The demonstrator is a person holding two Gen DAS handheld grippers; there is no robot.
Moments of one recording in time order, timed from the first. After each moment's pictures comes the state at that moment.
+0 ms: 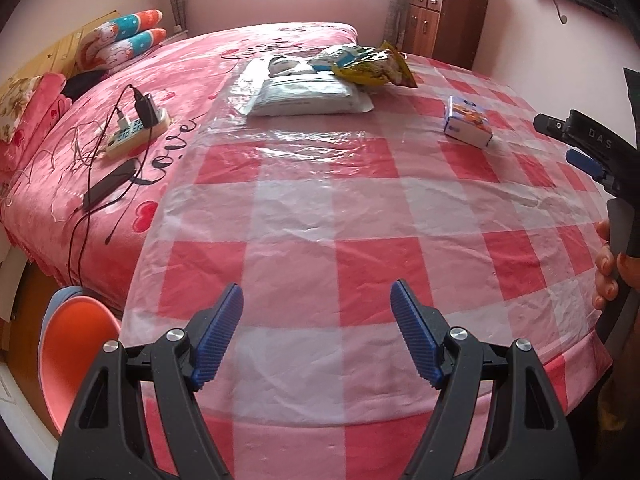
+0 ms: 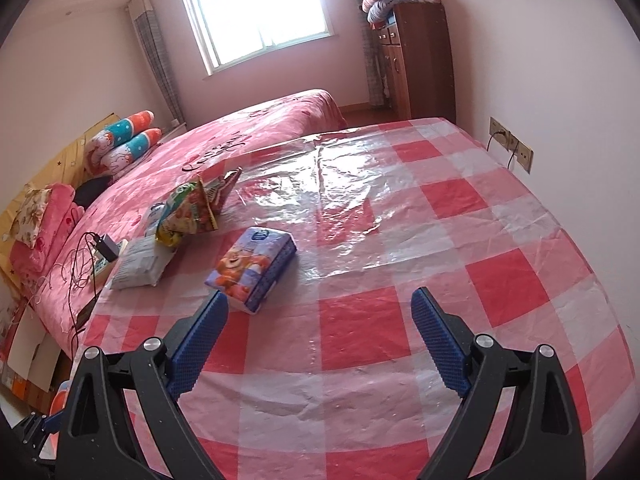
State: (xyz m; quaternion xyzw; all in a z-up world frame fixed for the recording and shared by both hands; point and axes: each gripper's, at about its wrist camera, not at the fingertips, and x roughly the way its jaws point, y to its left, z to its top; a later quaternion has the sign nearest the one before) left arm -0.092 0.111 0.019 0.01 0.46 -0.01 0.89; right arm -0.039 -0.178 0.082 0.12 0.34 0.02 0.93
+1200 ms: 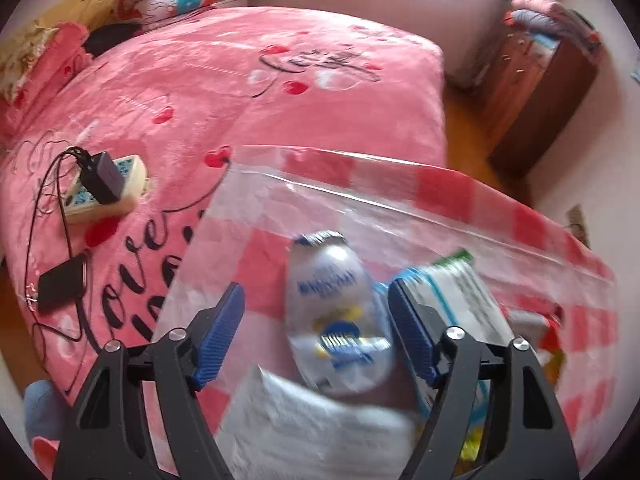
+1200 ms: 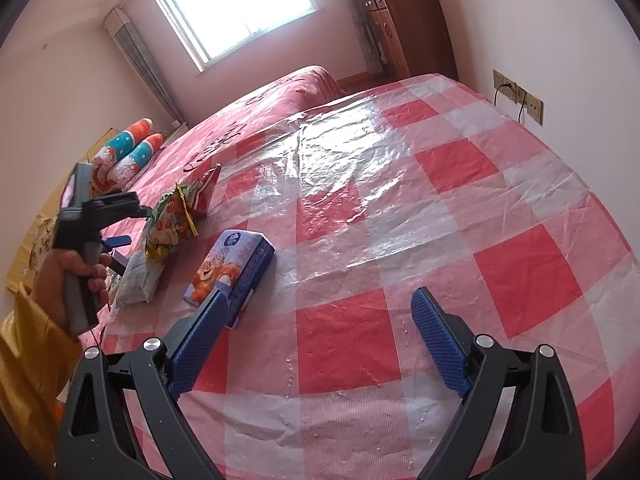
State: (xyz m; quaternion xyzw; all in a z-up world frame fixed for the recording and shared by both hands) left arm 0.254 0.163 0.028 -0.11 0.48 0.10 0.86; right arm -0.009 -0.212 0.060 0.19 0.38 0.04 0.90
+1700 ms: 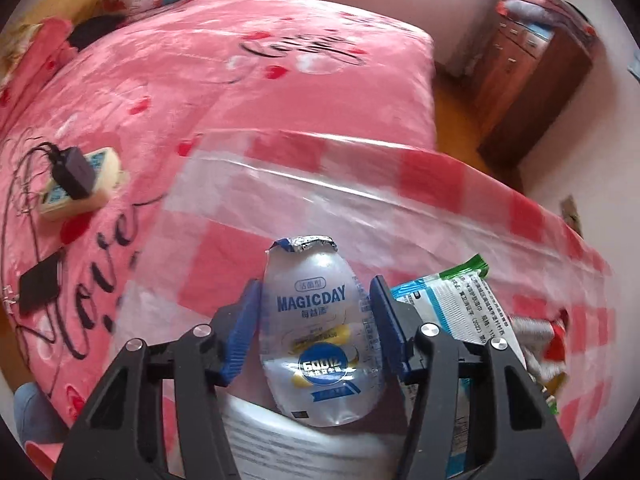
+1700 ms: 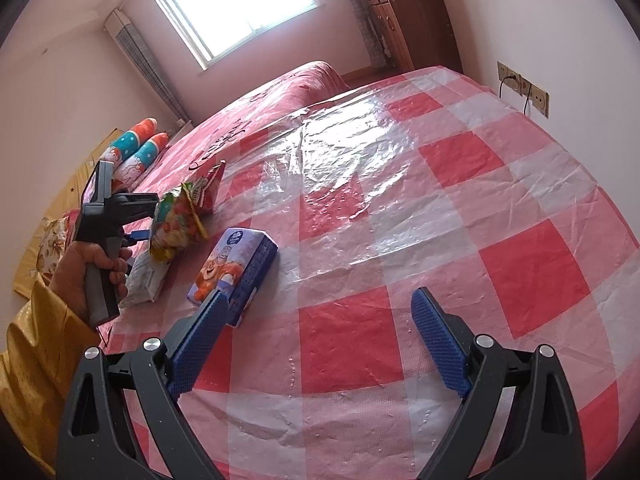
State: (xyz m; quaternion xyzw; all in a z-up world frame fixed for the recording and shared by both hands) left arm 0.261 0.138 0.013 -0.11 0.50 0.05 0.86; right arm -0.009 -0.216 0.059 0.21 0.39 0.06 0.90
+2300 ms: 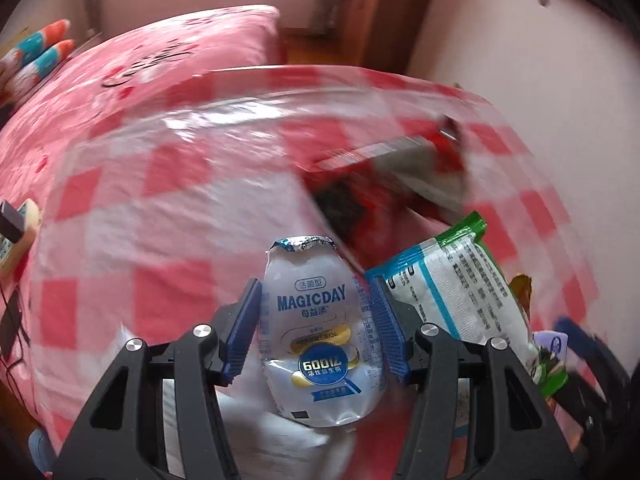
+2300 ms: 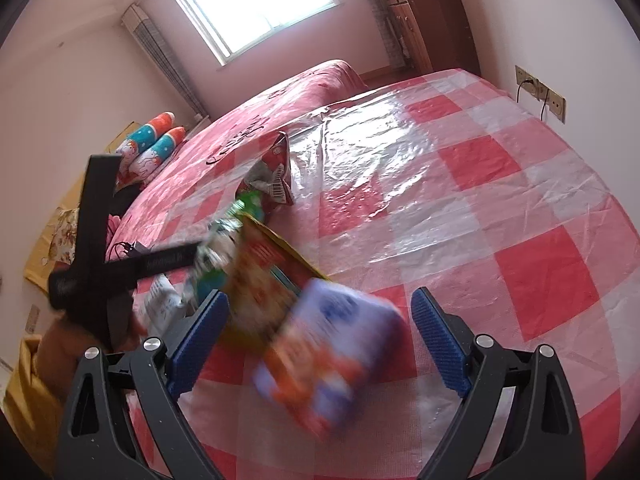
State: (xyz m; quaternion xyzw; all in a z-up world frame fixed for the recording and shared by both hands) left arm 0.138 0.001 0.018 0.01 0.50 -0.15 0.86; right arm -0.011 -0.213 0.065 0.20 0.38 0.09 0.90
